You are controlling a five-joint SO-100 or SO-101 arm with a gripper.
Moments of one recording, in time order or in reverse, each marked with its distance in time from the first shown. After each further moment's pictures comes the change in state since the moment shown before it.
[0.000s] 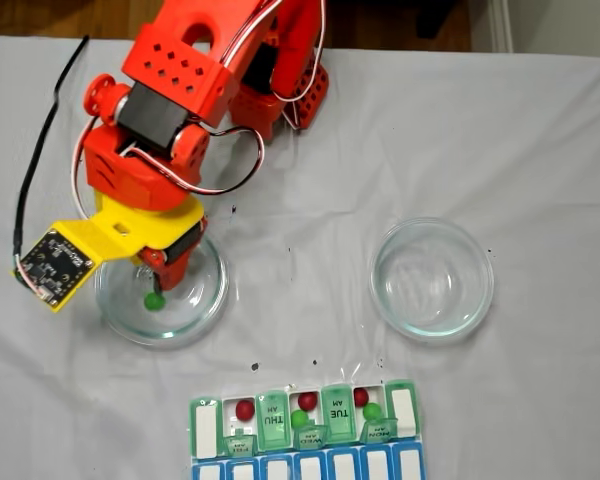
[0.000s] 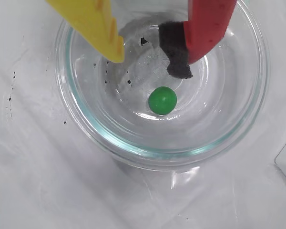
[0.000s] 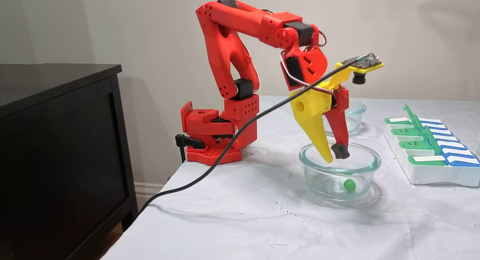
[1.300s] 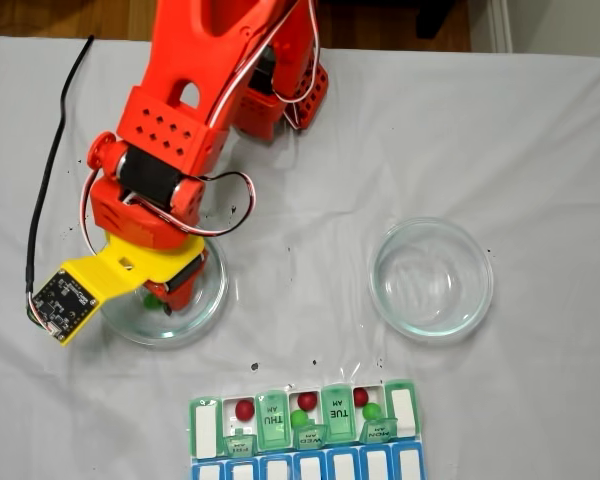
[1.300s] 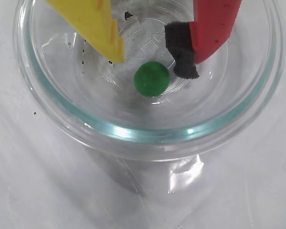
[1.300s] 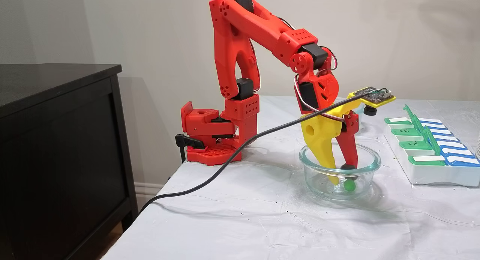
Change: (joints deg) arm -1.9 -15.7 -3.1 -8.2 4.4
